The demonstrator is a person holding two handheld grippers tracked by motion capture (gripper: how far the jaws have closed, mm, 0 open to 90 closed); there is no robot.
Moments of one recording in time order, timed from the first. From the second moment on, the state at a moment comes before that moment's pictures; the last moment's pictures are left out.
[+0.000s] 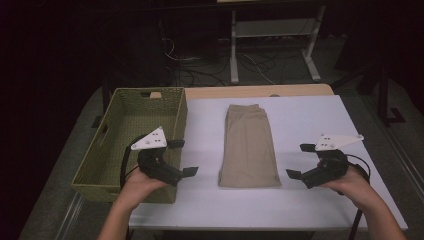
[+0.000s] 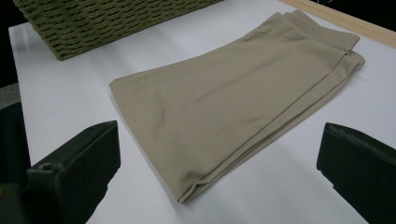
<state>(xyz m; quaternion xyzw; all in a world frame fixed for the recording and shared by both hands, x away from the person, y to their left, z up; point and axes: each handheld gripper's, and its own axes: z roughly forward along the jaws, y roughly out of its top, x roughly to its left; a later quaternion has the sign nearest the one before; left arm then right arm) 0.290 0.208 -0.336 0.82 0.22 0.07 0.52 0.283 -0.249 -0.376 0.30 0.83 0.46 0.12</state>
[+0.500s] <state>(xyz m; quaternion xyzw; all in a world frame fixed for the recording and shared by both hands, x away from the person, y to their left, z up) 0.290 0.209 -0.336 0.82 0.23 0.07 0.53 0.283 -0.248 -0.379 0.29 0.83 0.45 0.11</state>
